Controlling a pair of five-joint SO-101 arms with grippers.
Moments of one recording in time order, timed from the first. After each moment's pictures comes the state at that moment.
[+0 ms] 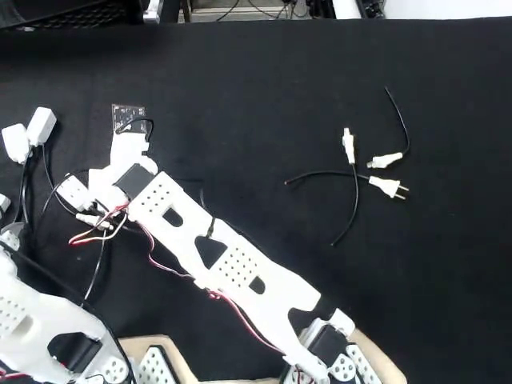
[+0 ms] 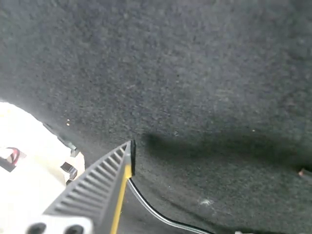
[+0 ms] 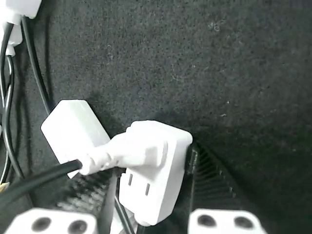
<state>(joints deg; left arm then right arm) -60.8 18.5 13.3 92.3 56.4 -52.5 80.8 -88.7 75.6 -48.7</state>
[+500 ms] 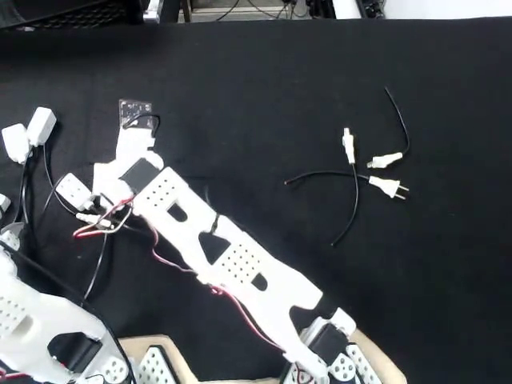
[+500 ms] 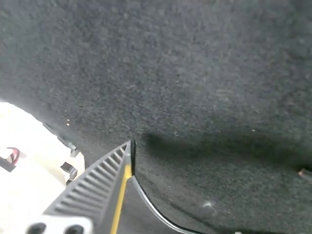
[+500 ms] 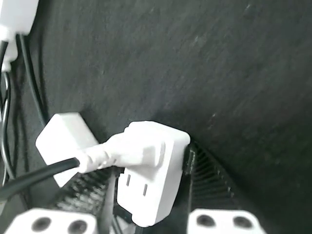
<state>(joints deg) -60.8 18.5 13.3 92.3 56.4 -49.8 80.8 -88.7 74.7 -48.7</state>
